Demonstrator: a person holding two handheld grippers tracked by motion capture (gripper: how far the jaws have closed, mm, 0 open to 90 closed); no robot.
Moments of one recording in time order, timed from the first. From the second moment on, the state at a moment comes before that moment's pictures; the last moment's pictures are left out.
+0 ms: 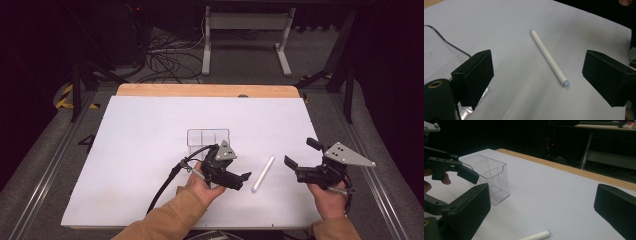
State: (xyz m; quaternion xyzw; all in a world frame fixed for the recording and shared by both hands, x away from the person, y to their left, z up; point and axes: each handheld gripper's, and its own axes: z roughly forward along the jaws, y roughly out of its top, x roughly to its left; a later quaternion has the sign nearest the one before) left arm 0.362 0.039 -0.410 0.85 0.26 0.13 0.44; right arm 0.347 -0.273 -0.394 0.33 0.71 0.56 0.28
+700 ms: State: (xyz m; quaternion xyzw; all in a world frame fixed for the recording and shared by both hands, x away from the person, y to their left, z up) left arm 0.382 -0.007 -0.414 0.88 0.31 0.08 0.36; right arm 0.347 -0.271 -0.390 0.32 0.71 0.56 0.27
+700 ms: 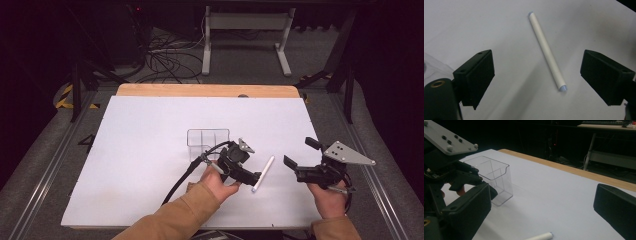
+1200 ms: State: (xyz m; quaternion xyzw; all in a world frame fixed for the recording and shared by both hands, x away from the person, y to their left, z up) left arm 0.398 -0.040 -0.433 0.89 0.33 0.06 0.32; right arm 0.348 -0.272 -0.390 0.32 0.71 0.56 0.27
